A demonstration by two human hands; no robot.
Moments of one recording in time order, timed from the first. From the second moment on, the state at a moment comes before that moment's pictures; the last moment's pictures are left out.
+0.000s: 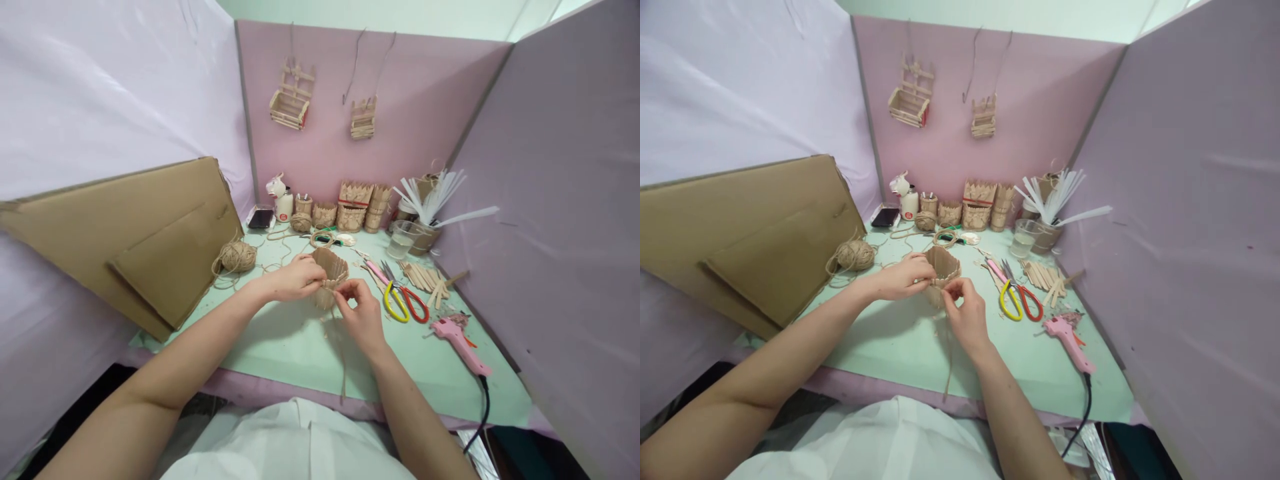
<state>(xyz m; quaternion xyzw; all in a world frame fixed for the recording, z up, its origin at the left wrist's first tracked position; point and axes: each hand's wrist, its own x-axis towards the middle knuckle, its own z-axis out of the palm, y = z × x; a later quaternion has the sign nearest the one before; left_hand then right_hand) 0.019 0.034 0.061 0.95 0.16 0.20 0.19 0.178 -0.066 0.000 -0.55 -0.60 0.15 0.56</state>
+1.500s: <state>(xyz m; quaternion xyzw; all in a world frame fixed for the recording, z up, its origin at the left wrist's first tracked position) 0.000 0.037 0.028 0.74 0.28 0.39 0.46 0.377 -0.149 -0.011 -0.90 -0.43 0.09 0.06</state>
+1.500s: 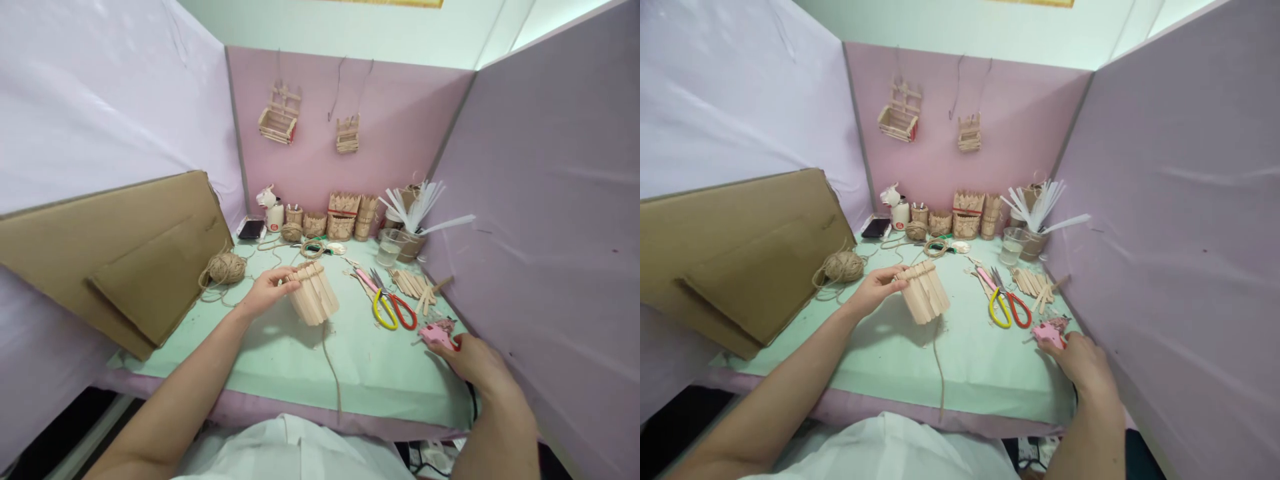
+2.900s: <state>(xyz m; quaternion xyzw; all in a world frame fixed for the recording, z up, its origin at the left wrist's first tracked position) -0.006 0.033 0.034 0.79 0.23 0.34 0.46 0.189 -0.124 0.008 -0.55 -0.53 0.35 0.54</state>
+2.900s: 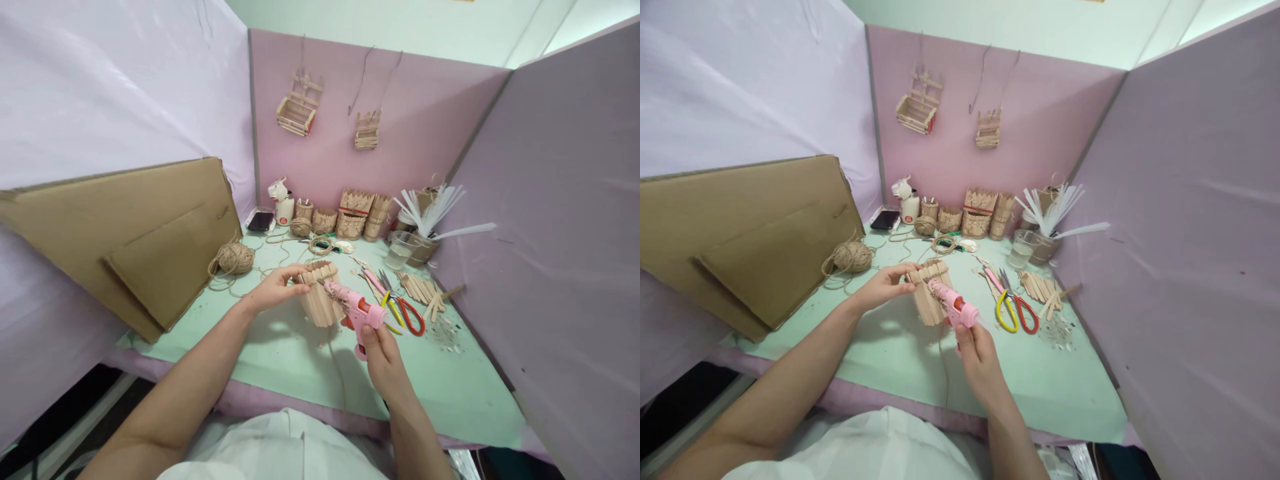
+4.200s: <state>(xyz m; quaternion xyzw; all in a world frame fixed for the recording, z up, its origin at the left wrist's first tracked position) -0.007 0.034 0.033 0.79 0.22 0.34 0.46 0.189 -0.126 -0.002 -0.57 -0.51 0.35 0.54</state>
